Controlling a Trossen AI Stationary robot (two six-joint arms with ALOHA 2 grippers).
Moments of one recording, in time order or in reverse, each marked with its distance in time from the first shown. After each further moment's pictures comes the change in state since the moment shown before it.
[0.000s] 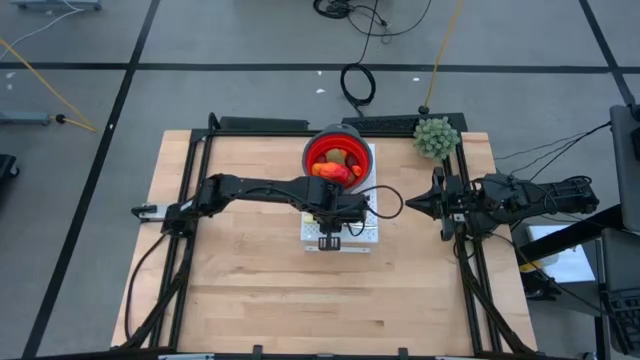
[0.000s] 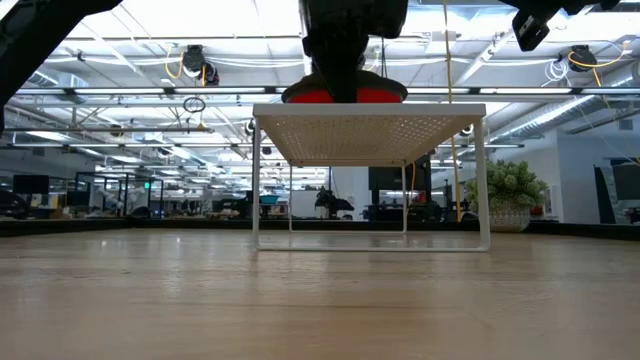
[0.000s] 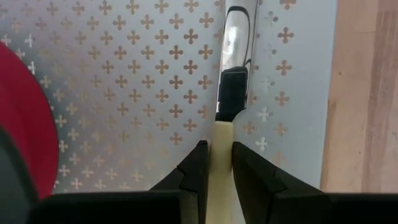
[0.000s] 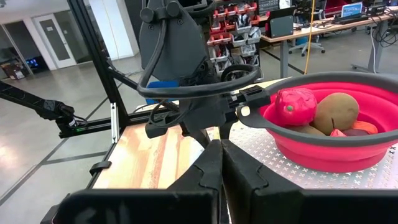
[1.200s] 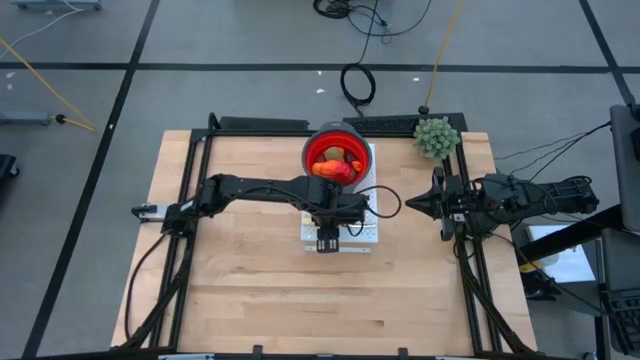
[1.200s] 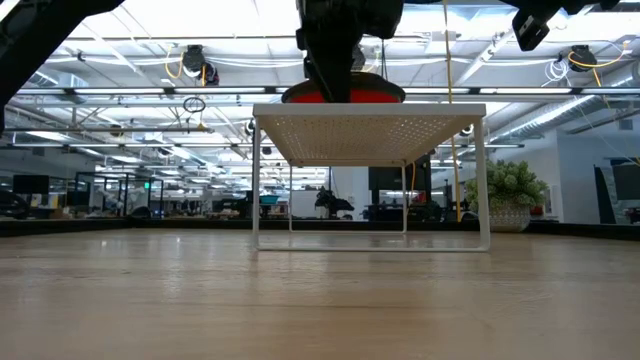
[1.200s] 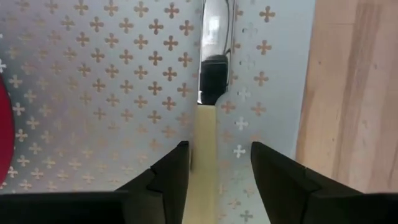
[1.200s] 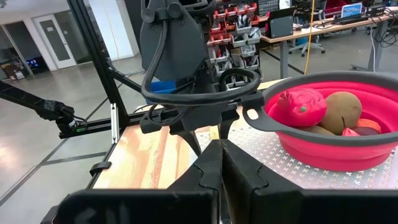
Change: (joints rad) left arm 0.000 0.003 0.028 -0.030 0.043 -0.043; right arm 0.000 0.000 0.000 0.002 0.001 0.000
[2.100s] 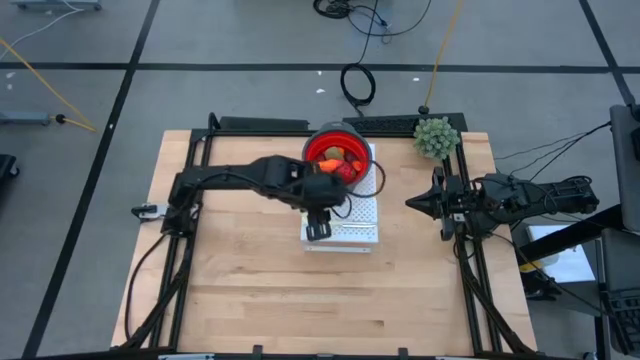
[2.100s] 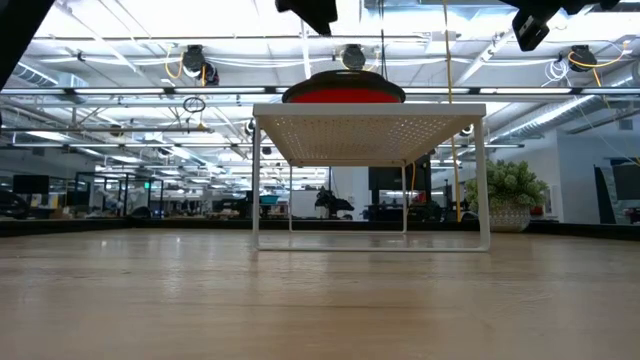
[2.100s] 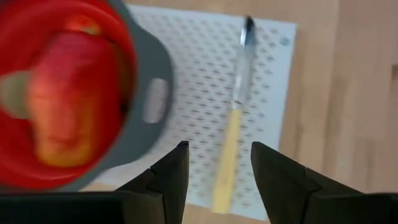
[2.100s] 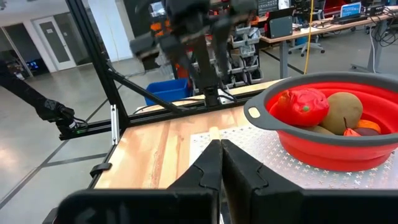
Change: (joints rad) left arm -0.020 -0.224 0.002 0.027 -0.130 -0.094; right arm 0.000 0.000 0.000 0.002 0.003 0.007
